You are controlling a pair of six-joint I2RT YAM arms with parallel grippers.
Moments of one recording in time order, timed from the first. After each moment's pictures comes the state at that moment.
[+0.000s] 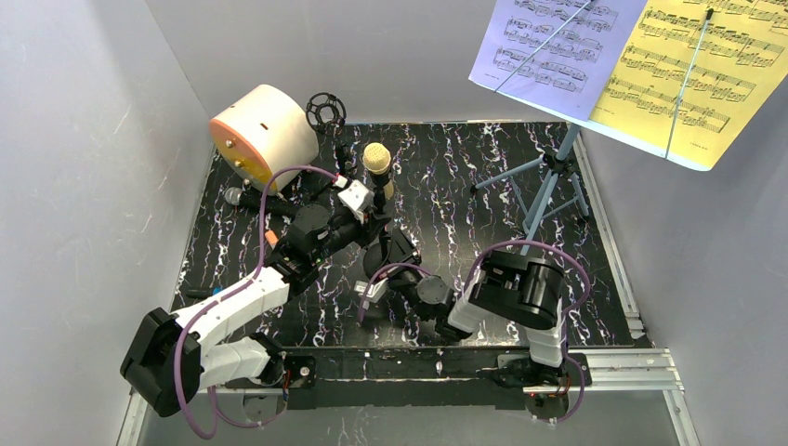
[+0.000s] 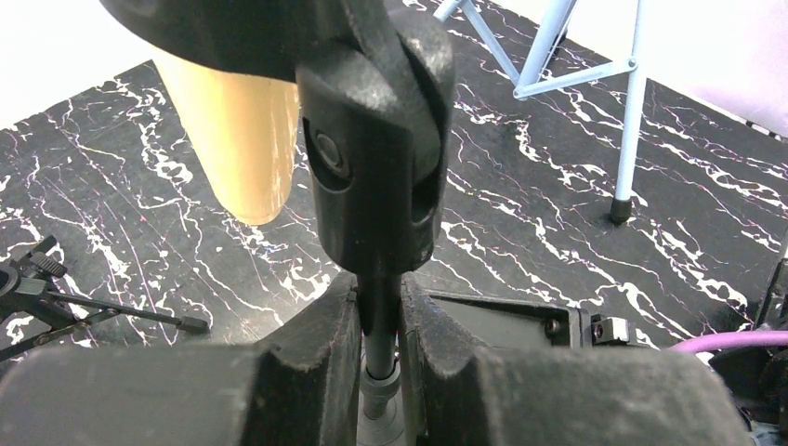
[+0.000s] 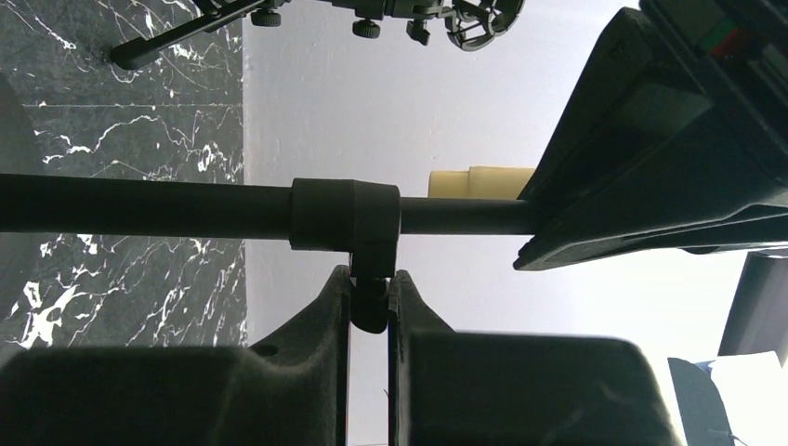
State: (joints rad) left arm -0.66 1.13 0.62 0.38 0.22 -0.03; right arm 1.23 1.94 0.53 1.50 0.58 -1.76
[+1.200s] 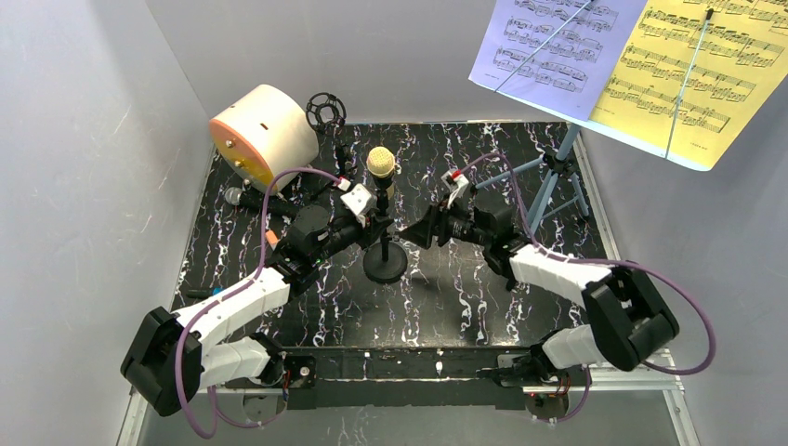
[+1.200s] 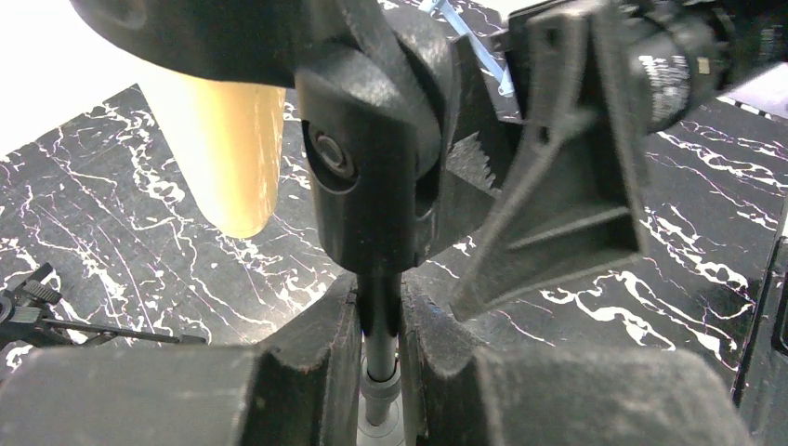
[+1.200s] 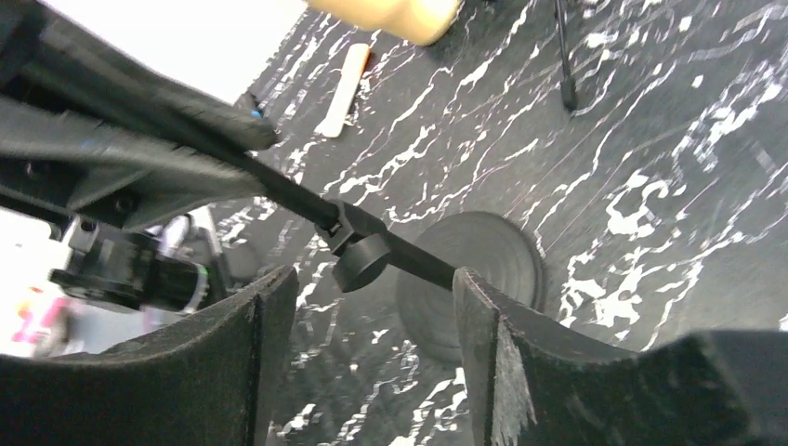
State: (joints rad) left arm -0.66 1.13 0.61 0.41 0.26 0.01; right arm 0.63 1.34 0.63 0.51 -0.50 0.45
